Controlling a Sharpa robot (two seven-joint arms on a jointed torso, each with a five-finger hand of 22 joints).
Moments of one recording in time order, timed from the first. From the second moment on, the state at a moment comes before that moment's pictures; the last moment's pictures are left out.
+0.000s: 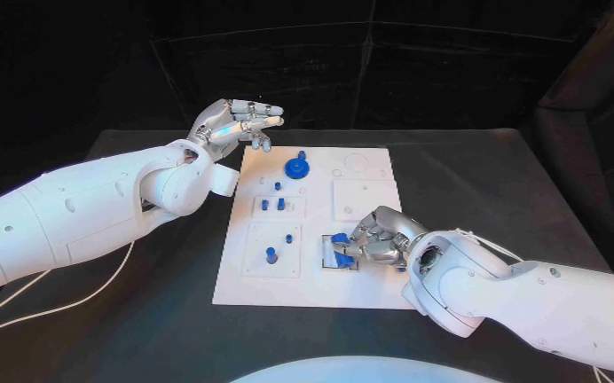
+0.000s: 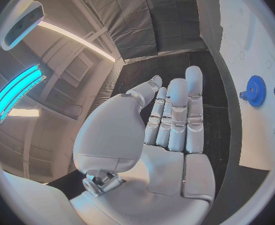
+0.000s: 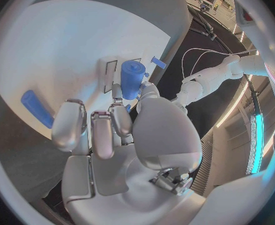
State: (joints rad) left arm 1.22 -0.80 -0.06 1.38 -0.09 -0.16 0.46; left_hand 1.29 -0.07 0.41 -0.11 0.05 1.04 0.17 0.12 0.07 1.07 0.11 0.27 0.07 1.25 0.01 1.03 0.45 0.17 1.18 0.12 0.69 0.67; right arm 0.97 -0.89 -0.05 1.89 -1.23 -0.53 -0.58; right_hand 1.25 -0.03 -0.17 0.29 0.53 1.02 0.06 0.39 0.24 1.43 -0.01 1.24 1.23 1.47 -0.08 1.47 1.27 0.10 1.45 0.02 1.30 1.11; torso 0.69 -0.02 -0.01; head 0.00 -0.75
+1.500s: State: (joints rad) left arm 1.22 -0.80 -0.06 1.37 -0.09 -0.16 0.46; left_hand 1.29 -0.07 0.41 -0.11 0.05 1.04 0.17 0.12 0.07 1.07 0.10 0.27 0.07 1.25 0.01 1.03 0.45 0.17 1.18 0.12 0.69 0.67; right arm 0.98 -0.87 -0.05 1.89 -1.33 -0.47 -0.56; right_hand 1.29 -0.05 -0.14 0.21 0.22 1.02 0.05 0.45 0.34 1.41 -0.02 1.15 1.20 1.47 -0.09 1.46 1.28 0.10 1.45 0.02 1.27 1.09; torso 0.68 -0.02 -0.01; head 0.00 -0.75
